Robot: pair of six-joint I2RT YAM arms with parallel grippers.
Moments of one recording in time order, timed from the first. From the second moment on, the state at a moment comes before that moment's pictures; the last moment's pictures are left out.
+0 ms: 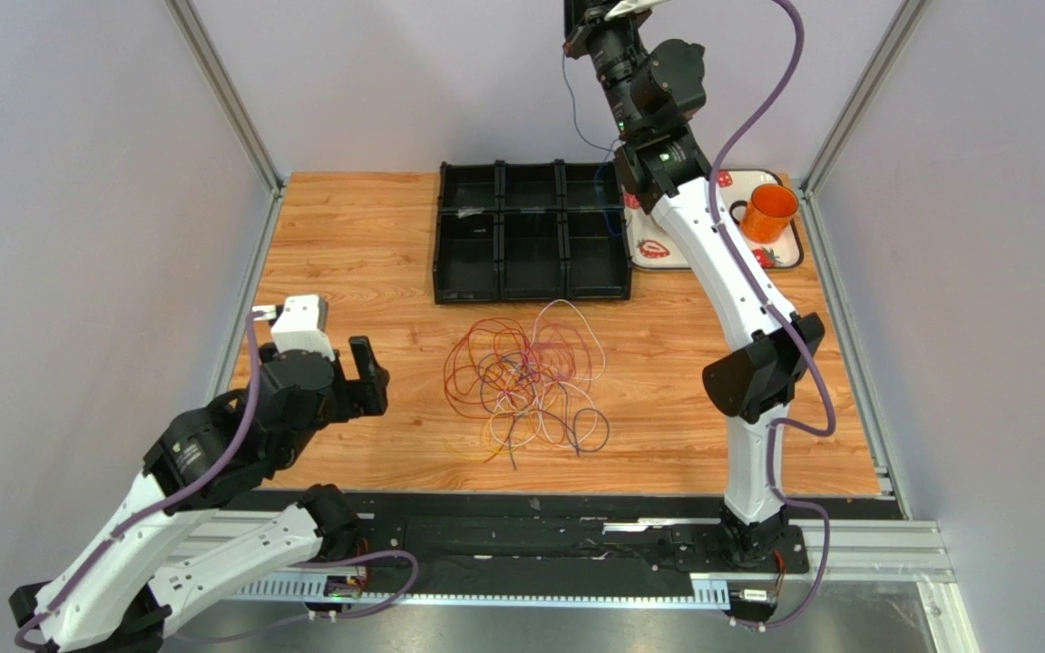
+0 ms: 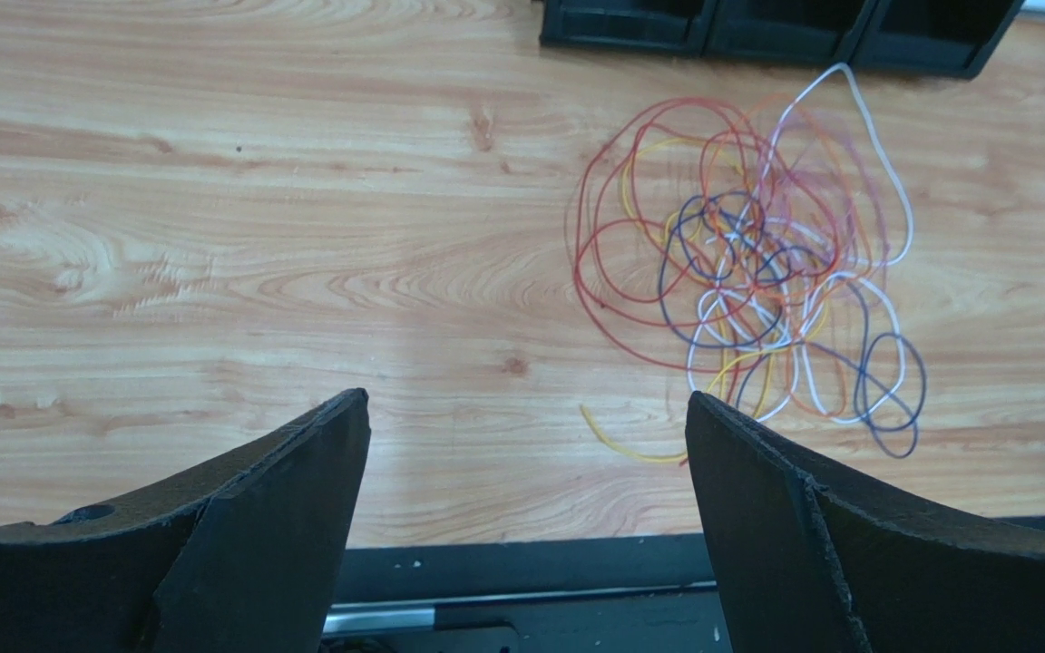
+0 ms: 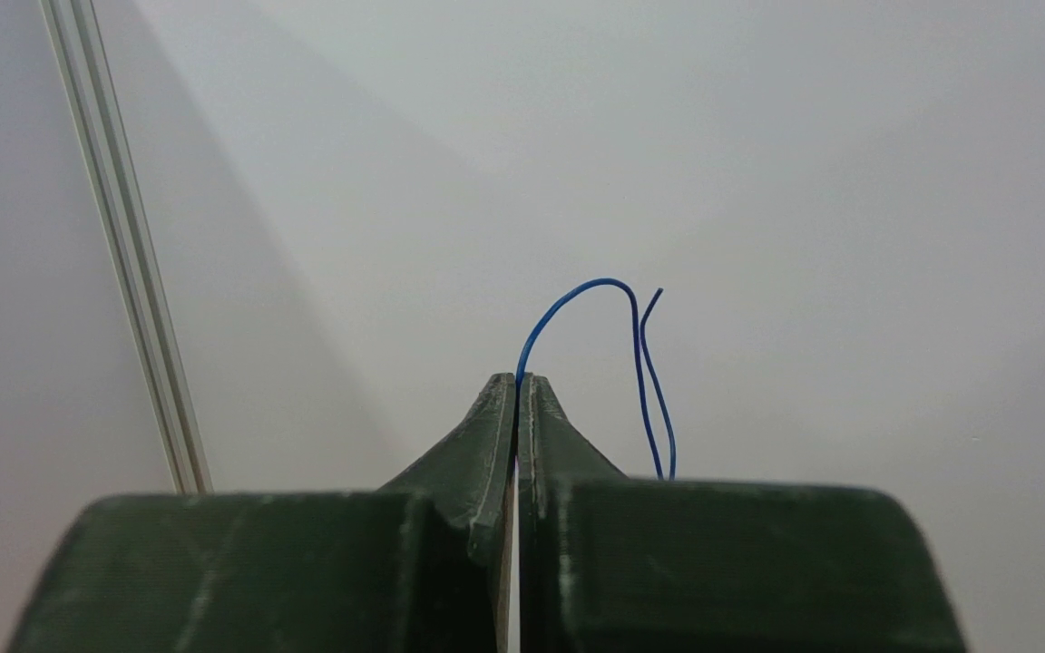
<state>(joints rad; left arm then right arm) -0.84 0.59 1.07 -1.12 -0.59 -0.63 0.49 2.02 2.36 0.27 0.05 0.04</state>
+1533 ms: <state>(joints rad) -0.81 0.61 1.07 -1.14 -0.56 -0.61 0.42 2.53 2.53 0.67 0.06 0.21</state>
